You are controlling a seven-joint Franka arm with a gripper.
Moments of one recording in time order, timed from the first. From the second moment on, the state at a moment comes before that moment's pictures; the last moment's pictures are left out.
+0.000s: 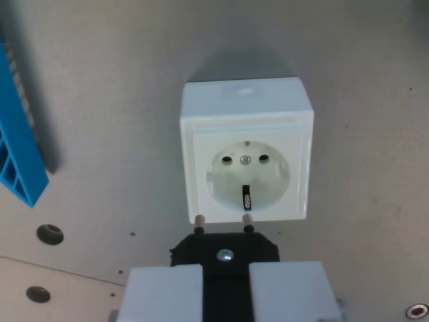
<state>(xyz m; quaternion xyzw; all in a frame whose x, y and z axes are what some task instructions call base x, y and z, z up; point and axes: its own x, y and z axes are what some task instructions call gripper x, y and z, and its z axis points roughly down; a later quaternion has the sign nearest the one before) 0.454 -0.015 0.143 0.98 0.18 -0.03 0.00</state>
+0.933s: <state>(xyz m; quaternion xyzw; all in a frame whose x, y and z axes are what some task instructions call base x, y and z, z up) 0.452 -0.026 0.113 0.98 0.19 -0.03 0.00</state>
